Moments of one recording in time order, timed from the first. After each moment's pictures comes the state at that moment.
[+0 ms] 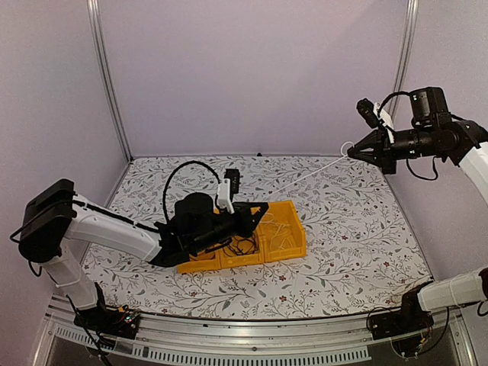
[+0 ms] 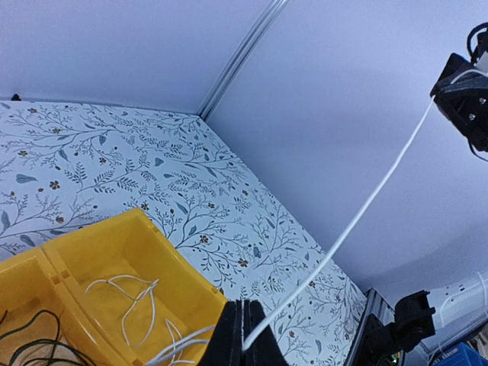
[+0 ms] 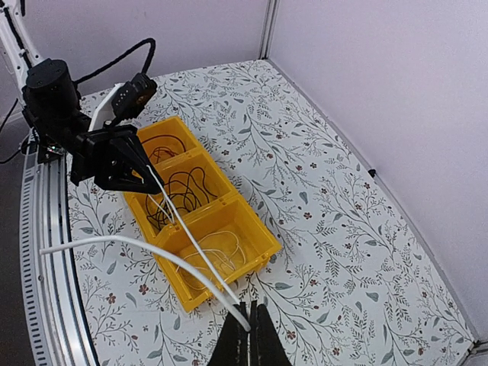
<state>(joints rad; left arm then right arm) -1.09 1.68 0.80 0.79 -0.20 -0.62 0.28 1.20 1.48 -0.94 -0.65 -0.59</state>
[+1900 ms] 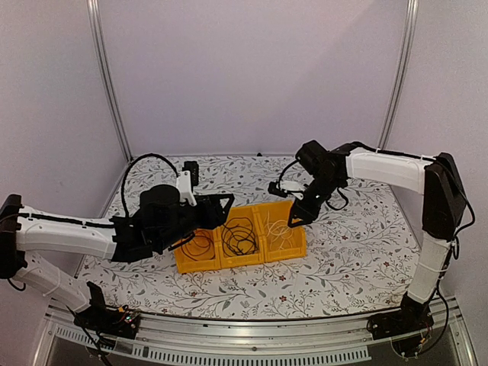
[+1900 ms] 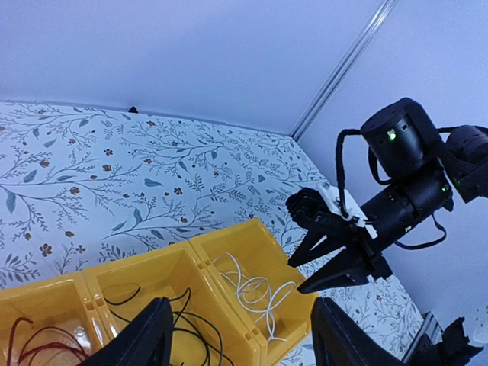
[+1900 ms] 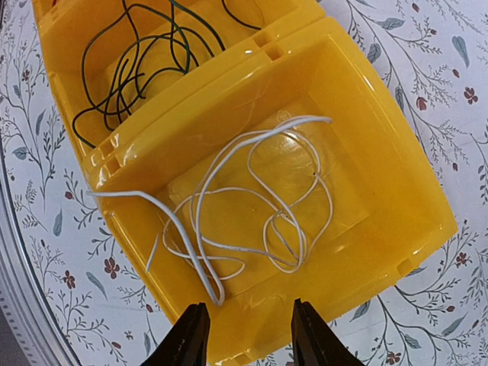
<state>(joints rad) -1.04 1.32 0.68 0.43 -0.41 -0.61 0.64 1.88 1.48 -0.85 -0.32 -0.48</state>
